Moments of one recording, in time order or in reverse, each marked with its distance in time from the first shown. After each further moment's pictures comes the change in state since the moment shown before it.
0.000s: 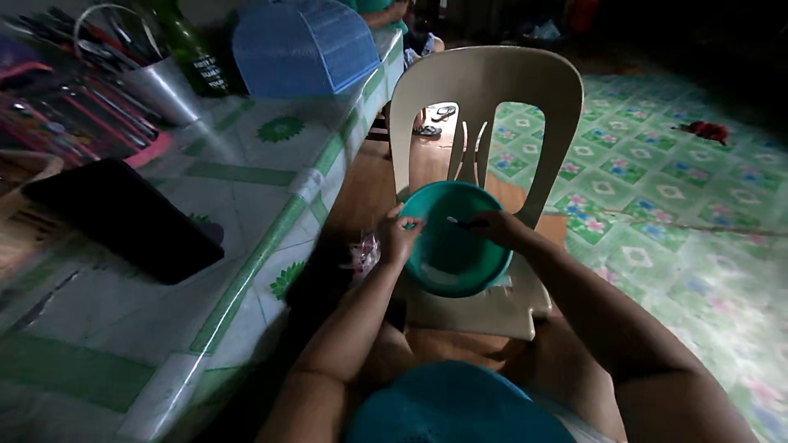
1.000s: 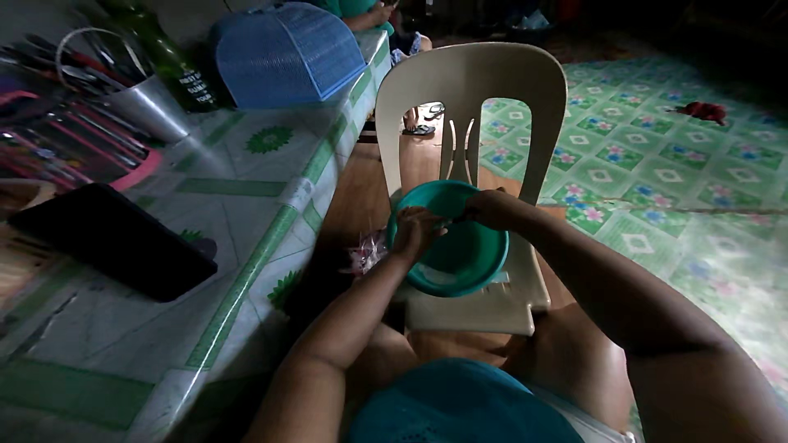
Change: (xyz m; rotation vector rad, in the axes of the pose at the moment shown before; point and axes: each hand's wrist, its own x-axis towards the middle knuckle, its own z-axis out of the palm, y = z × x) left_hand 0.005 0.033 0.009 0.286 -0.250 0.563; right_hand 0.021 -0.004 -0.027 -0.362 -0.009 -0.206
